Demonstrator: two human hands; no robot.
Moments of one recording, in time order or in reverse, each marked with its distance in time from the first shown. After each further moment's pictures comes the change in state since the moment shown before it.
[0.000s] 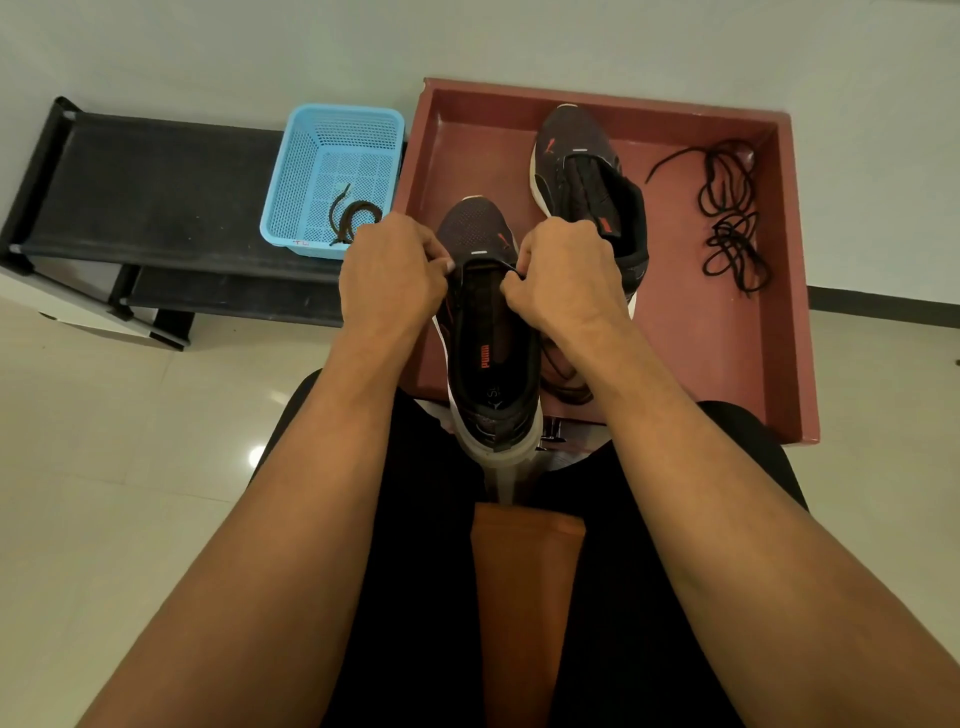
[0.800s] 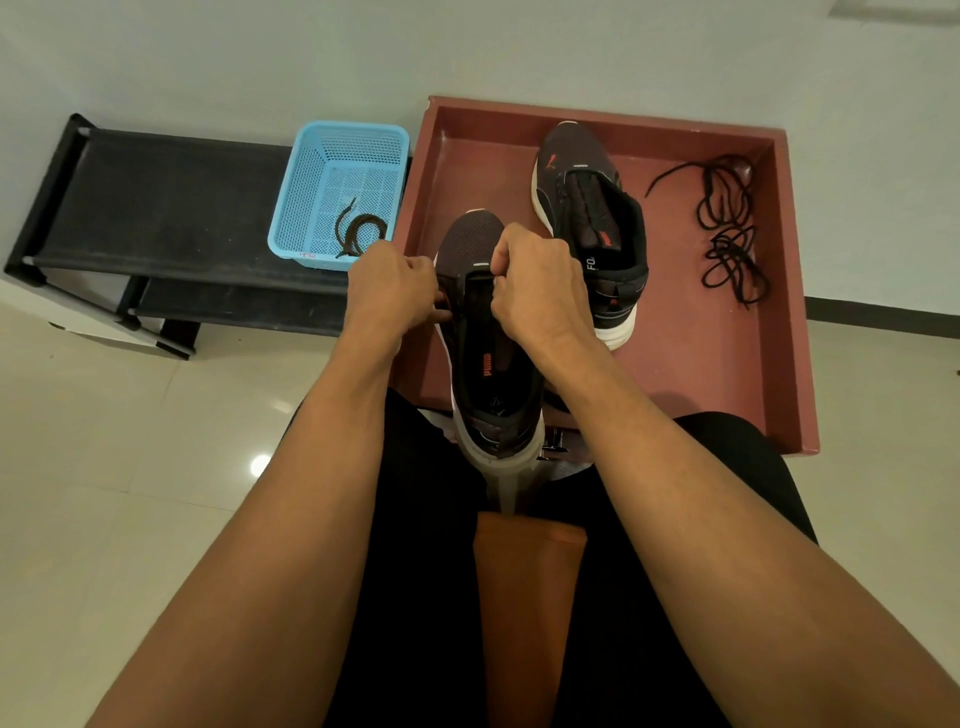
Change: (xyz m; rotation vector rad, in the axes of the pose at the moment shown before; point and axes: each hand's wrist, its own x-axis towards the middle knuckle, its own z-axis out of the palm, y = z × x) left_hand 0.014 -0.011 0.010 -0.506 -0.135 -0.462; right_hand -0.001 -0.014 0.015 0.128 0.032 -0.048
